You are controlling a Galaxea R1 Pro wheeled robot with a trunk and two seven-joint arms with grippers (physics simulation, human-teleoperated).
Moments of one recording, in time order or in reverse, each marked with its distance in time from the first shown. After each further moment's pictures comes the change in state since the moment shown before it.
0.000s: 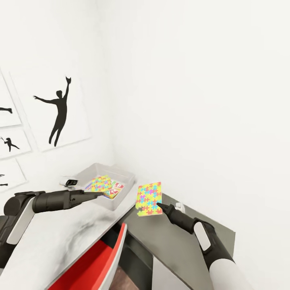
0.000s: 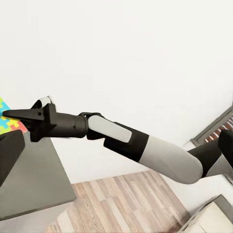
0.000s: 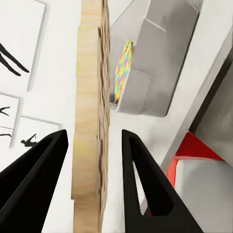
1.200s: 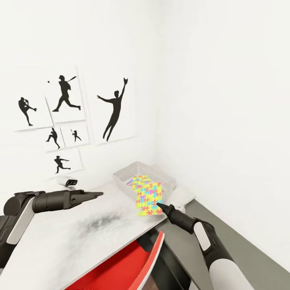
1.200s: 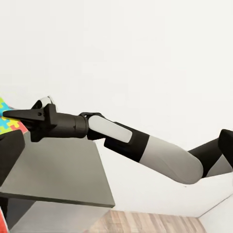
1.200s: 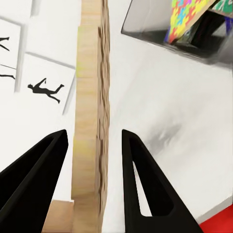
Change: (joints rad) left arm 0.000 0.000 0.001 0.000 -0.002 0.000 0.000; right arm 0.000 0.000 0.002 0.000 0.000 0.000 -0.005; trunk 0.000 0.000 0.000
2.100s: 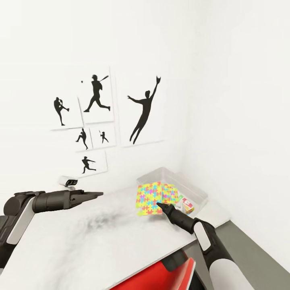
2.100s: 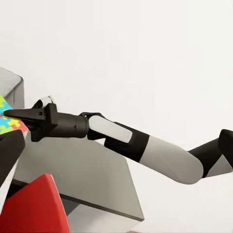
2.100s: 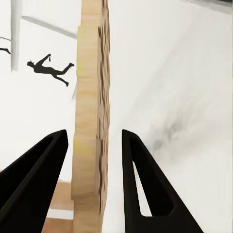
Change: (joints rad) left arm 0.000 0.000 0.000 0.000 -0.001 0.000 0.000; right arm 0.000 0.000 -0.002 0.000 -0.001 0.000 0.012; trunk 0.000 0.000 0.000
